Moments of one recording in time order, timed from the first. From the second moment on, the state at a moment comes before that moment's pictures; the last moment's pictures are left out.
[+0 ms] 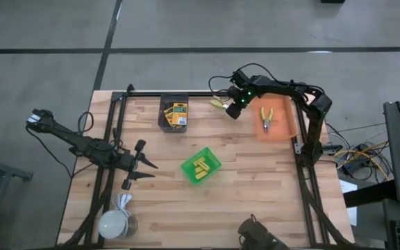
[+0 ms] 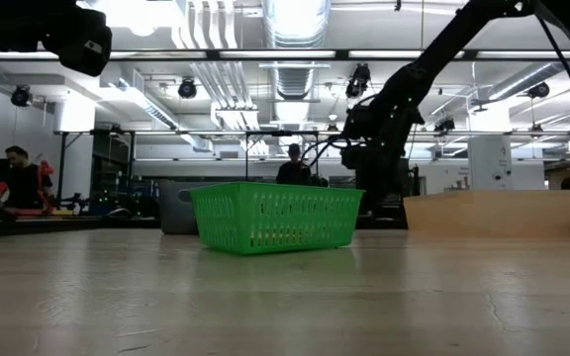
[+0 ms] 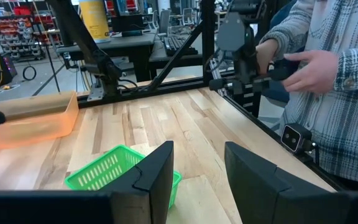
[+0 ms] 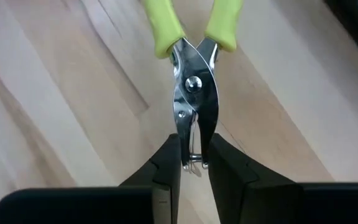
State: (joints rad) left arm -0.45 0.50 0.26 0.18 -0.18 0.03; right arm -0.77 1.93 1.30 -0.64 -0.28 -0.08
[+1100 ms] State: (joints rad) left arm -0.45 0.50 0.26 0.18 -0.18 0.03; right arm -0.77 1.60 1.30 -0.89 0.02 0.32
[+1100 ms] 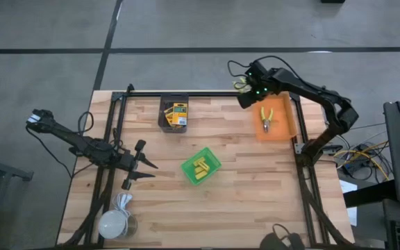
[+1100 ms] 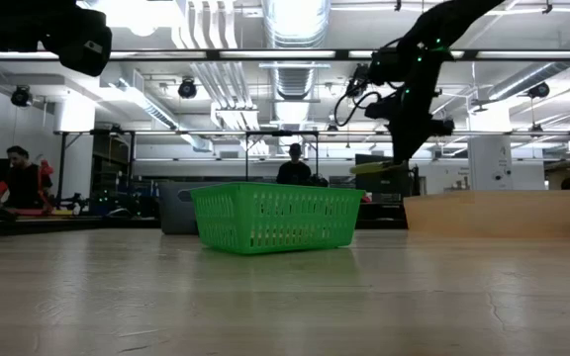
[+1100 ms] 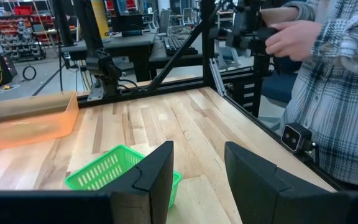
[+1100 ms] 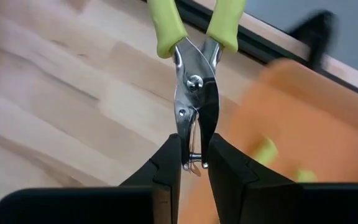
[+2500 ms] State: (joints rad) left arm -0.45 0.50 0.26 0.18 -0.18 0.03; right arm -0.77 1.28 0.79 -0.74 0.25 0.79
